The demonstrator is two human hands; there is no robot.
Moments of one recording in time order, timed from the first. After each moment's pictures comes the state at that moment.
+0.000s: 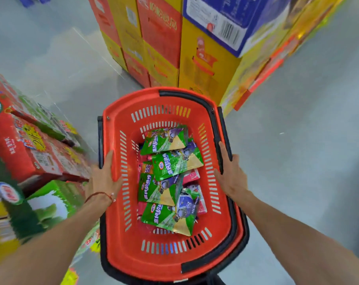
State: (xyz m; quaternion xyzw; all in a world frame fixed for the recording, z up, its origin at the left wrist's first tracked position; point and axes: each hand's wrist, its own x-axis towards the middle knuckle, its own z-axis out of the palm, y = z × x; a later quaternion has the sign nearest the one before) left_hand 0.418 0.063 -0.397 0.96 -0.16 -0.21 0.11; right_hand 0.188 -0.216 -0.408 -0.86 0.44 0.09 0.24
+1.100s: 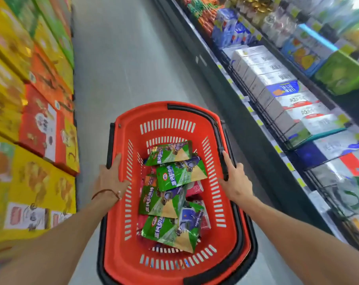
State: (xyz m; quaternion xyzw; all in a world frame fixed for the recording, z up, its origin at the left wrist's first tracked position) left_hand 0.036 -0.462 -0.320 0.70 -0.67 -0.23 0.01; right_hand -0.310 -0.351 -0.325 -0.49 0.84 -0.09 0.23
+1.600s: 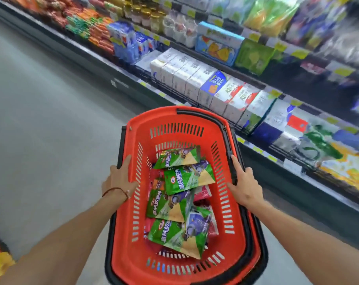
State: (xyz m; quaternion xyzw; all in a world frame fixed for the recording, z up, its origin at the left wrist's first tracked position) left_hand -0.166 -0.784 -0.321 0.45 -0.86 -0.22 -0.09; right_hand -0.379 -0.475 -0.322 -0.19 0.95 -0.14 0.19
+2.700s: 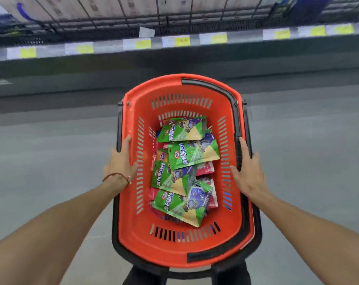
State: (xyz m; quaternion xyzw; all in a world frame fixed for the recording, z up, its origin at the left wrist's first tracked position) left_hand -0.454 -1.119 -0.657 0.16 -0.93 -0.16 -0.28; right_hand -0.402 -0.768 -0.655 0.21 0.93 -0.20 0.24
